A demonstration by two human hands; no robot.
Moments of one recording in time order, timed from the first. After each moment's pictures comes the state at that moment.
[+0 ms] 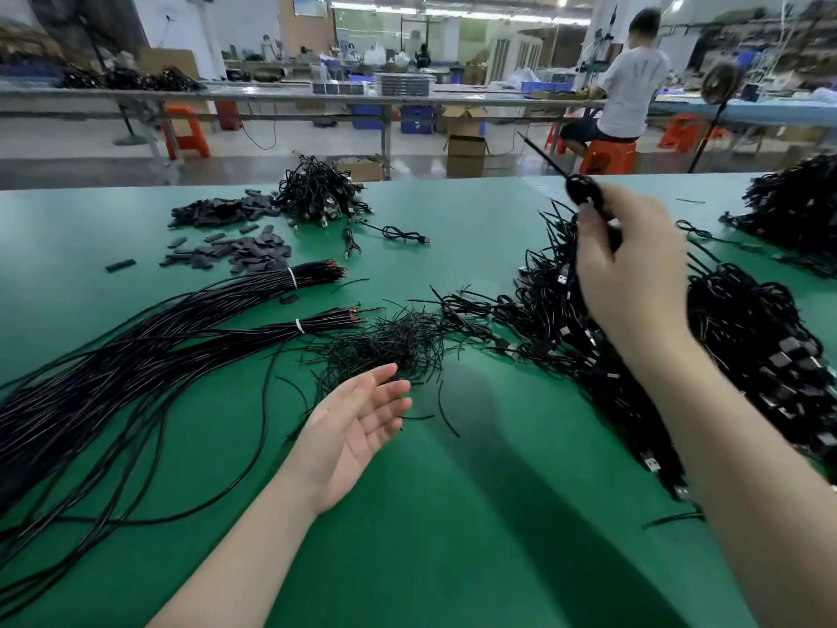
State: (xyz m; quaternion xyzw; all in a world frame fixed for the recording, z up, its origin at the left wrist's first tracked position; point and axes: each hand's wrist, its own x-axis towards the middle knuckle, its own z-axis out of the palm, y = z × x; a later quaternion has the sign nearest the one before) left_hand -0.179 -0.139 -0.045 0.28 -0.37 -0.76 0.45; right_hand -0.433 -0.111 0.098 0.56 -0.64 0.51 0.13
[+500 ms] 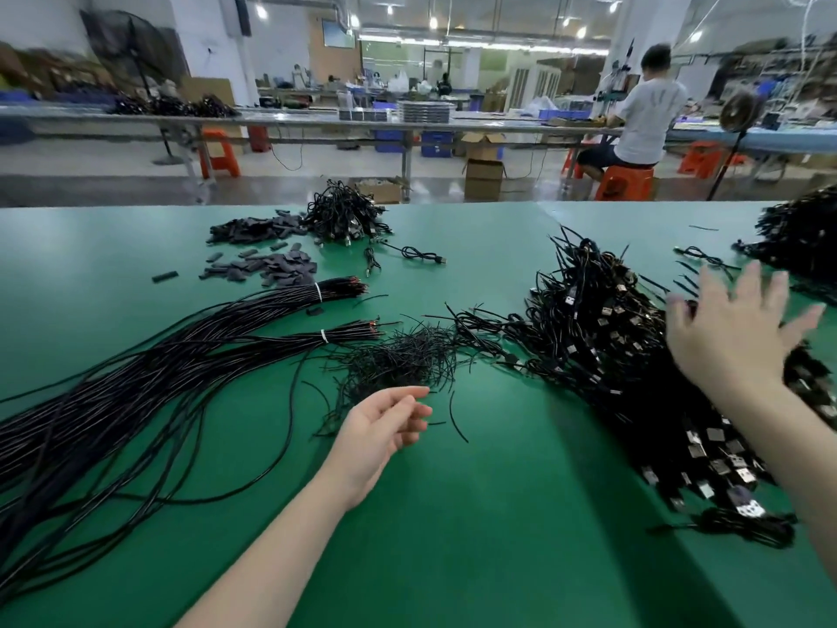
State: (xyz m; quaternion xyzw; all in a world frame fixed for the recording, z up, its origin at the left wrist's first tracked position) left_hand -0.194 -0.122 -0.037 0.37 -0.47 -0.67 0.44; right_hand -0.544 -0.090 0.062 0.41 -0.88 0.18 0.16
